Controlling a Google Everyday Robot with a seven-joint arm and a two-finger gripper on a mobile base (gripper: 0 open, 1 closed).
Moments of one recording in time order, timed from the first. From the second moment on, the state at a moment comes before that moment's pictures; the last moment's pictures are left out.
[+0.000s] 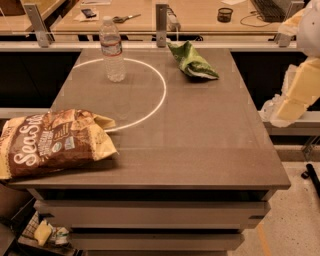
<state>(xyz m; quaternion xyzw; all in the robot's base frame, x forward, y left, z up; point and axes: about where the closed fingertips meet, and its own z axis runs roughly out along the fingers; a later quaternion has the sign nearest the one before) 0.459 -0.217 1.012 -0.59 0.78 -0.07 0.21</state>
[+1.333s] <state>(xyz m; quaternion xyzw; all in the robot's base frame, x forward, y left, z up) 0.631 -0.193 1.003 -0.45 0.81 -0.03 0.37</state>
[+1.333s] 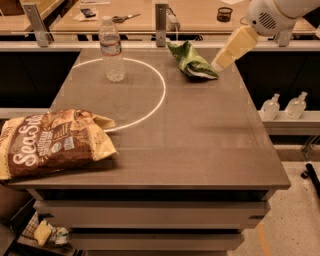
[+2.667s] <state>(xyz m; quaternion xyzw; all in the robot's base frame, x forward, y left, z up) 0.701 -0.150 0.937 -0.42 0.82 0.03 0.38</state>
